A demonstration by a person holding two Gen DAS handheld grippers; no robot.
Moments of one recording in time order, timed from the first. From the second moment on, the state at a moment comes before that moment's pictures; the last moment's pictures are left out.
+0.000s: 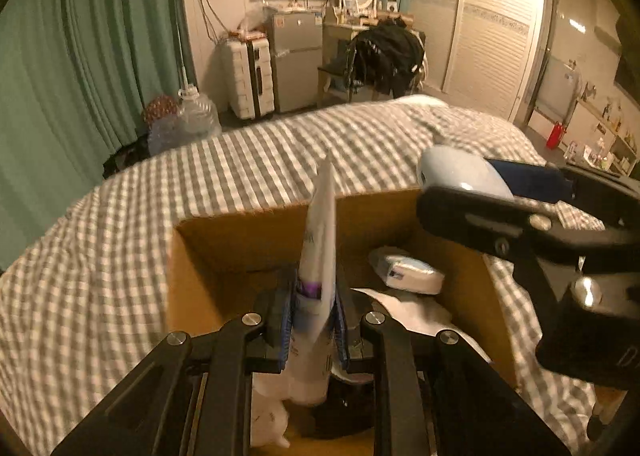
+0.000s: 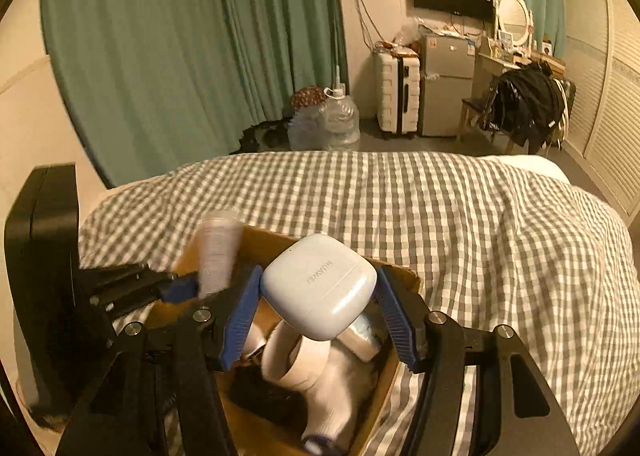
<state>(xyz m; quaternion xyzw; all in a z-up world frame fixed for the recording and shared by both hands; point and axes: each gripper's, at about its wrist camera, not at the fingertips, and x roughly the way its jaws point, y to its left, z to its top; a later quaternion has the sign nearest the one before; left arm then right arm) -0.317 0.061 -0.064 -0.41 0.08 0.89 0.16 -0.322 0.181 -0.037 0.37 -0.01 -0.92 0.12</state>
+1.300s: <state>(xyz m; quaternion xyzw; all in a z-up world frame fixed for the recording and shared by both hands) -0.291 0.033 -0.025 -0.37 0.06 0.92 0.15 -0.308 0.199 -0.015 0.33 -0.06 -0.94 0.09</state>
